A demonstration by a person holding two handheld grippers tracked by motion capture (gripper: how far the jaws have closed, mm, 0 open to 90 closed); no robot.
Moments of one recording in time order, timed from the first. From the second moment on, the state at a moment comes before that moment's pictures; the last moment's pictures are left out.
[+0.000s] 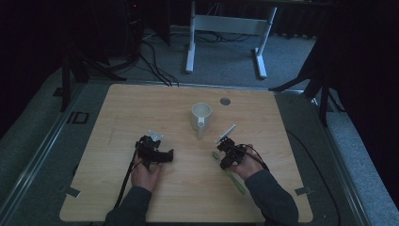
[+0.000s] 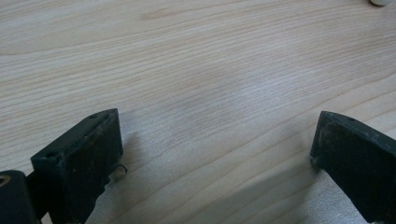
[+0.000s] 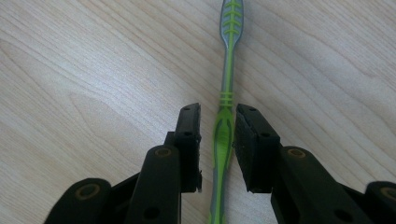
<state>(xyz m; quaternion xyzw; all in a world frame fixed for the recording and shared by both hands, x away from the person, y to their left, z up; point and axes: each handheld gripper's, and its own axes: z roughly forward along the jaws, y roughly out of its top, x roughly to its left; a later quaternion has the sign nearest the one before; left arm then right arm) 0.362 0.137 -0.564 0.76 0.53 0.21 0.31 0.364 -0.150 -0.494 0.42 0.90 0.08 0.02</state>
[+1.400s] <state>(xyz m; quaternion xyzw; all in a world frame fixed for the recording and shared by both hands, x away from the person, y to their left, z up) 0.362 0.136 -0.564 0.76 0.53 0.21 0.31 0.363 -0.150 -0.507 0.42 0.90 0.06 0.00</state>
